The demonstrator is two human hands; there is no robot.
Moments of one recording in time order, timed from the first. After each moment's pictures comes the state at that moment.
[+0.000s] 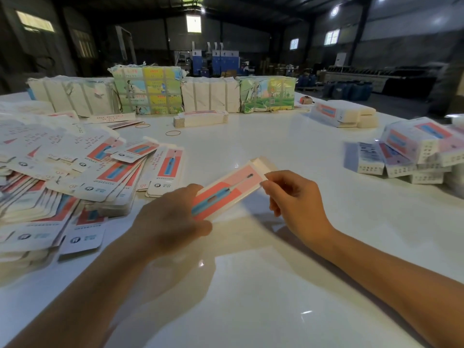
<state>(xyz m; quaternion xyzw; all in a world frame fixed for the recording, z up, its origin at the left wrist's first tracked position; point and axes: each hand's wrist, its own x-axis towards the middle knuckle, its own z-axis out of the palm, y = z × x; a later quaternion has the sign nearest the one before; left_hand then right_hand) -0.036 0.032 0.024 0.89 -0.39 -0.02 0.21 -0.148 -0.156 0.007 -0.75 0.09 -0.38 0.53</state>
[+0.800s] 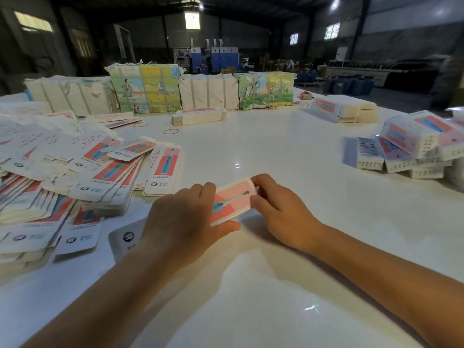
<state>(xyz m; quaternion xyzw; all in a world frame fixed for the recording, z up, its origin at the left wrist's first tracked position) -0.066 0.019 0.019 0.84 -0.46 0.24 0.13 -0.150 -0.155 0.004 -0.91 0.06 -0.23 0.34</state>
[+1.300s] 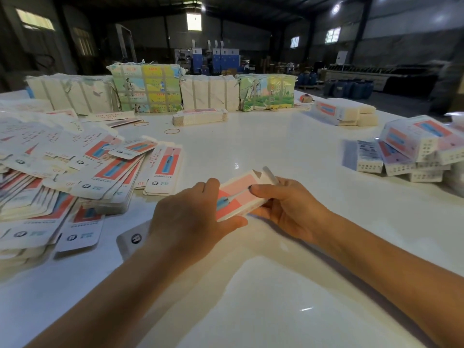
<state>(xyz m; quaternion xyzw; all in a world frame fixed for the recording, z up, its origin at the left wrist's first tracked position) -0.069 0.014 0.019 0.85 -0.43 0.24 0.17 -0.142 -0.160 0.017 -0.55 0.11 -0.13 0.82</state>
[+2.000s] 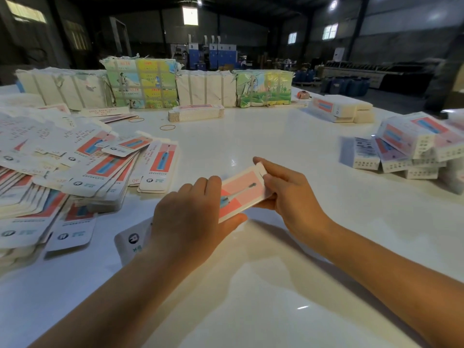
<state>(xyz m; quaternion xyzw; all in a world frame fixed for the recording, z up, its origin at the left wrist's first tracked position) -0.083 0.008 0.019 0.82 -0.45 0.31 0.17 -0.146 -0.153 0.015 -0.70 0.11 -0.27 0.65</state>
